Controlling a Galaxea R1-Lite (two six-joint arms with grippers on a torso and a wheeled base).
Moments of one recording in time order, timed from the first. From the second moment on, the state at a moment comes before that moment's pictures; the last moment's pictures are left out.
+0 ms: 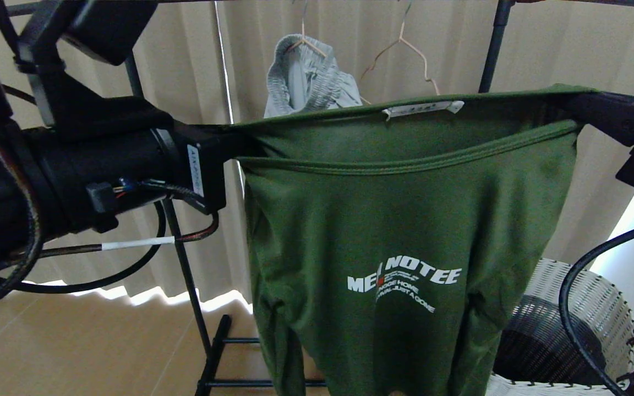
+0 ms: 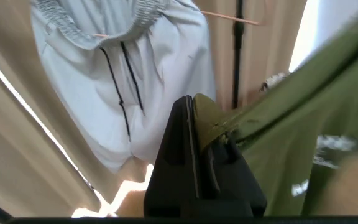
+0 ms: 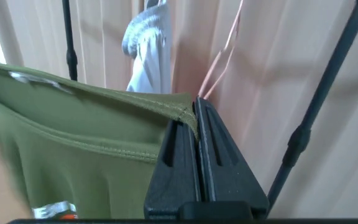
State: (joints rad) left arm -0.70 1.37 -1.04 -0.29 0.09 0.14; right arm 0.46 1.21 -0.87 -0.46 0.03 -0.02
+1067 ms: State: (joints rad) left arm -0.60 1.43 -1.01 -0.47 0.37 0.15; right arm 0.46 1.15 -0.71 -0.50 0.25 -0.01
